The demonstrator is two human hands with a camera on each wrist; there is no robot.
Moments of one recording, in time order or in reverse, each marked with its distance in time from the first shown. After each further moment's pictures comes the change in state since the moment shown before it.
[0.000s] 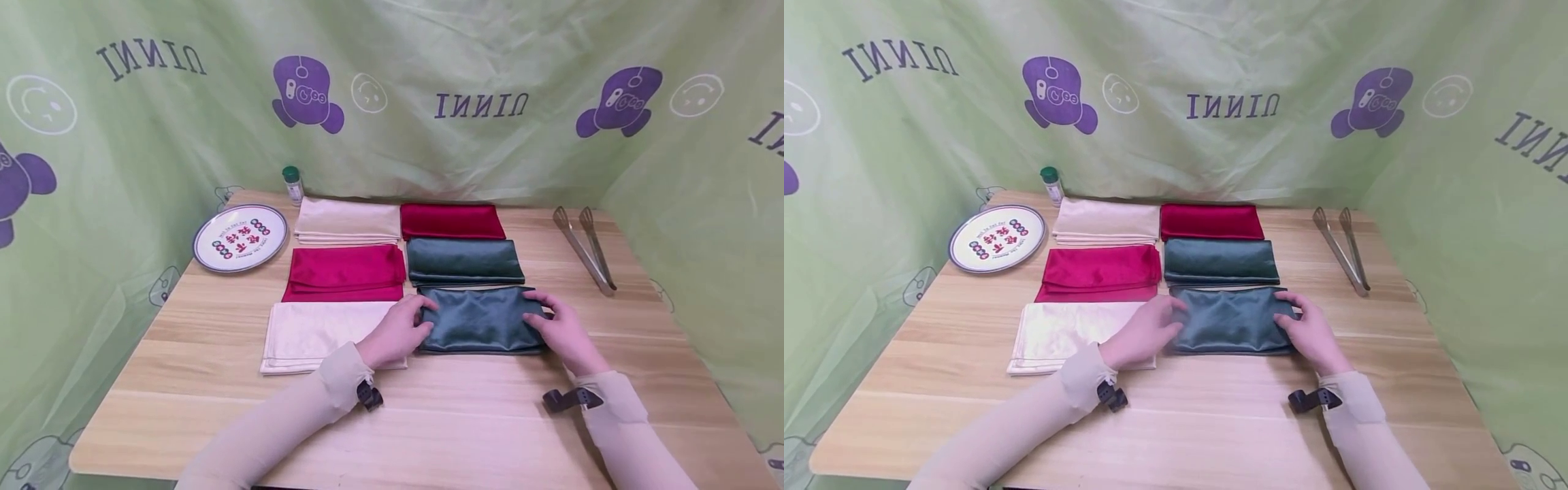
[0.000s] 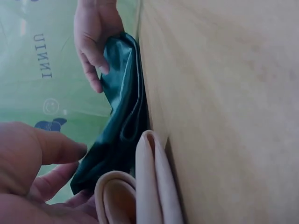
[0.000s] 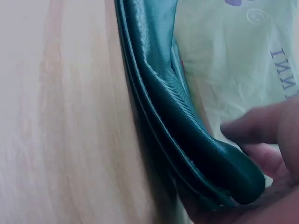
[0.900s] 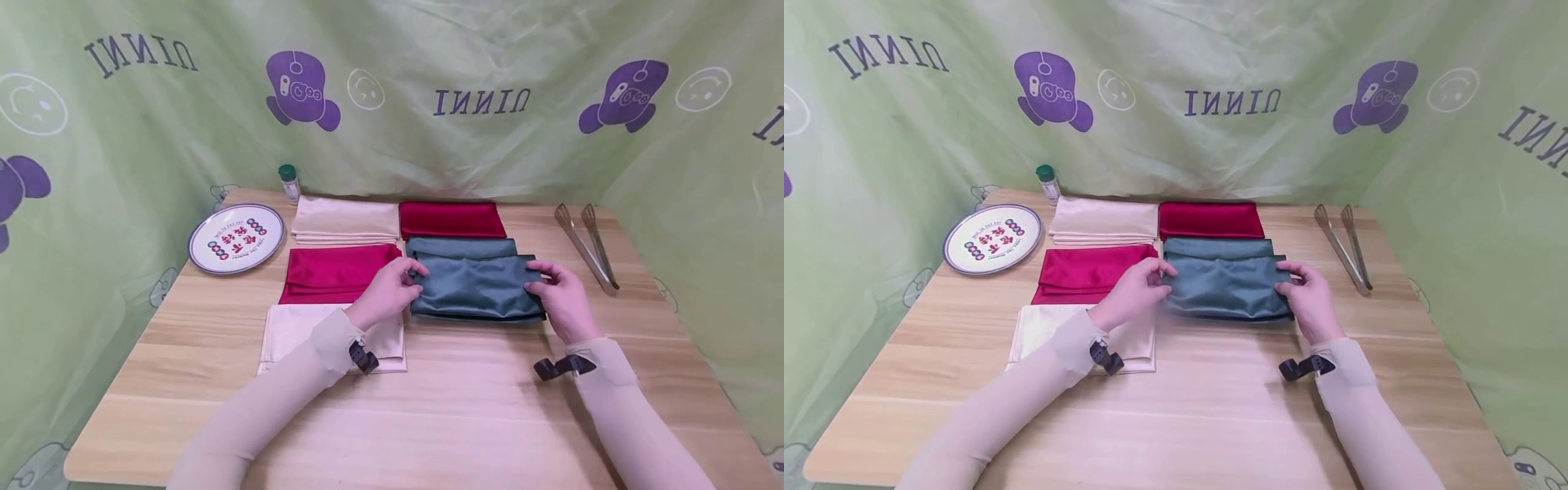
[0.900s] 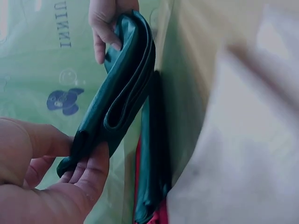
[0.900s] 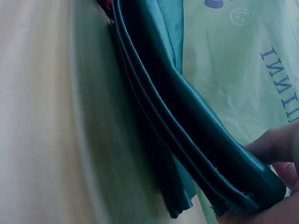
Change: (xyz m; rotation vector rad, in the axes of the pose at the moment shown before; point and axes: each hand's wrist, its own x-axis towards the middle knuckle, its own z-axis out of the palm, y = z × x) left_hand 0.043 0.001 -0.044 -0.143 0.105 0.001; right_hand 0.043 -0.028 -0.001 0.267 0.195 0.011
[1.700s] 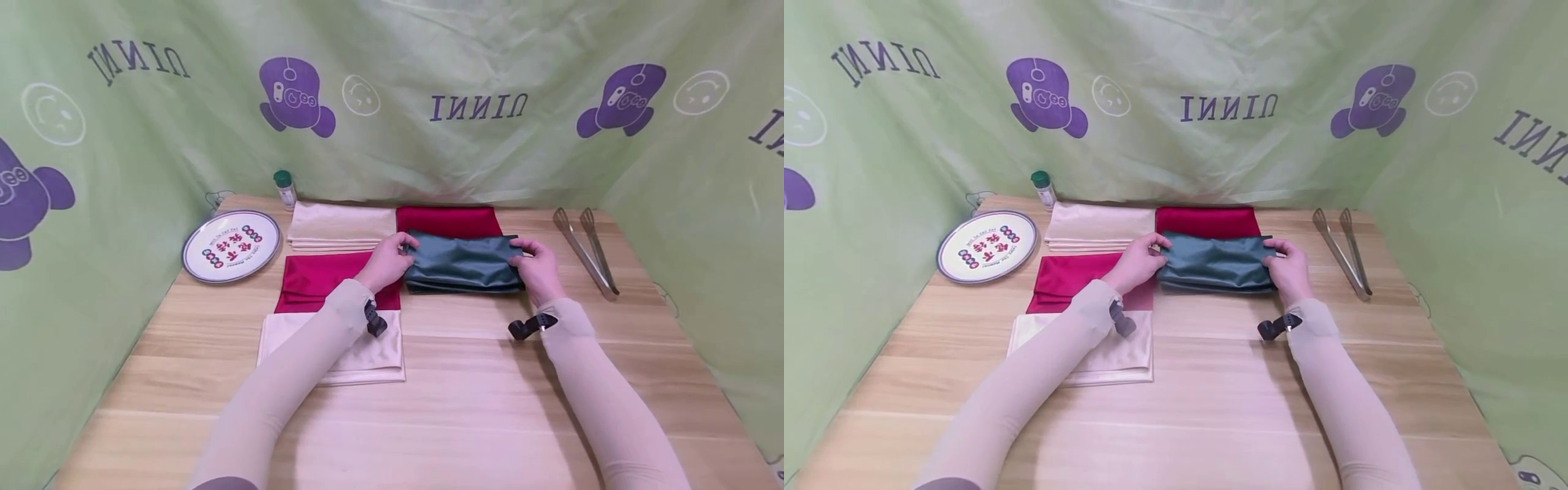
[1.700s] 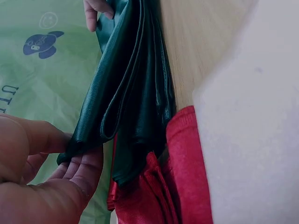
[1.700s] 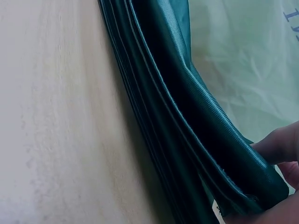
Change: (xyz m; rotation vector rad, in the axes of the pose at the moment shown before) left_hand 0.078 -0.036 -0.011 0.019 0.068 -0.145; right_hand 0.079 0.008 0.027 0.002 0.106 0.055
